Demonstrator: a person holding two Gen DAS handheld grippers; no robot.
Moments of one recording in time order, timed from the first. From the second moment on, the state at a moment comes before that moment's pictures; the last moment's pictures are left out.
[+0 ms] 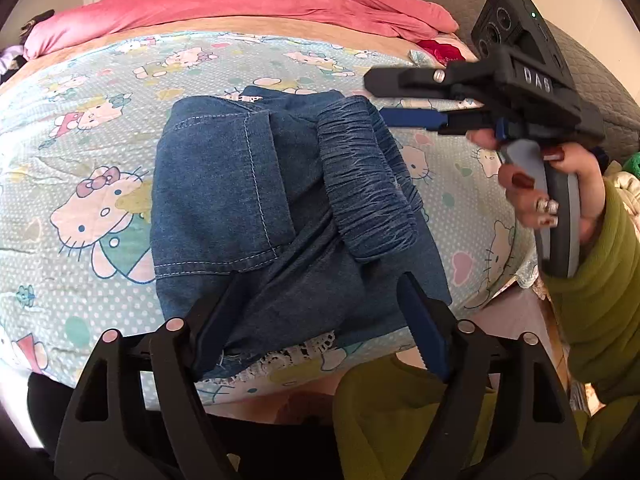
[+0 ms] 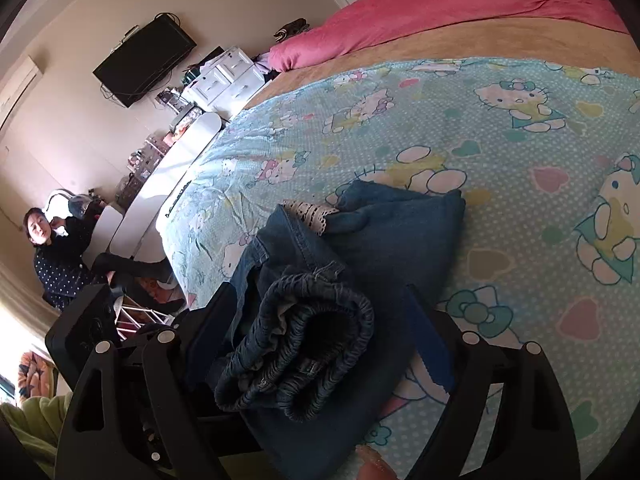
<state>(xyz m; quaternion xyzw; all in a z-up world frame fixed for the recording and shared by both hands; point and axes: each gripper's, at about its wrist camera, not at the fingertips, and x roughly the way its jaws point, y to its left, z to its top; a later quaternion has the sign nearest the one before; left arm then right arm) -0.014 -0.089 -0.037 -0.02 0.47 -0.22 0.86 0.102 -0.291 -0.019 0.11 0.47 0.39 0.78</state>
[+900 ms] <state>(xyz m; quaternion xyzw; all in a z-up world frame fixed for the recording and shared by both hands) -0.023 -0.056 0.006 -0.05 0.44 -0.15 0.88 -0.023 -0.311 0.047 -0.09 0.31 0.39 0.86</state>
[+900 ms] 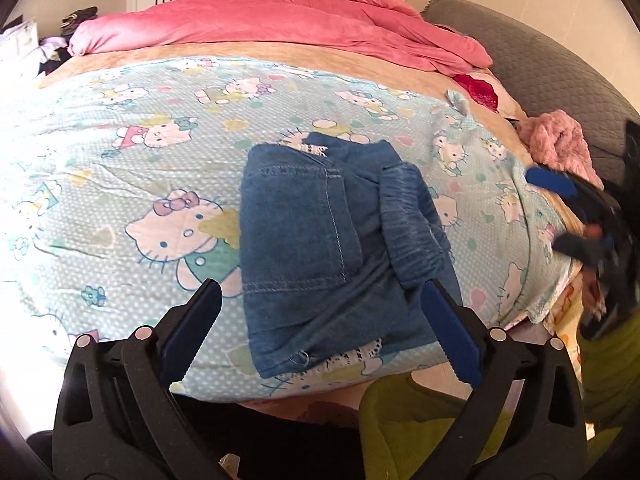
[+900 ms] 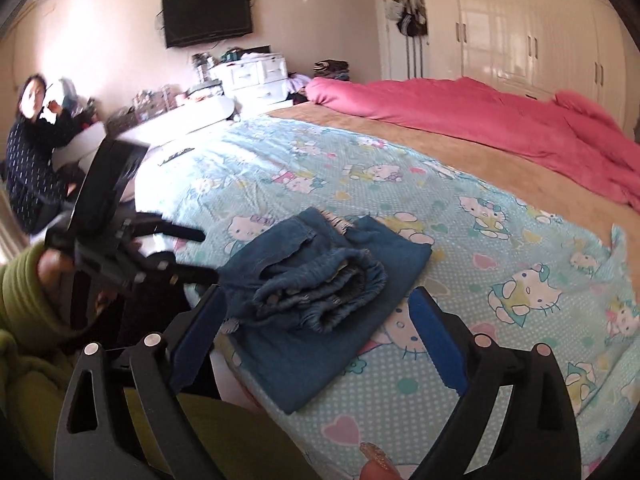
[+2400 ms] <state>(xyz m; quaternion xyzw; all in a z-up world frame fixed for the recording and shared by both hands) 0.075 -0.044 -0.039 -0.11 0.50 -0.15 0.84 -0.055 -0.183 -0.046 -0.24 0.37 0.50 0.74</state>
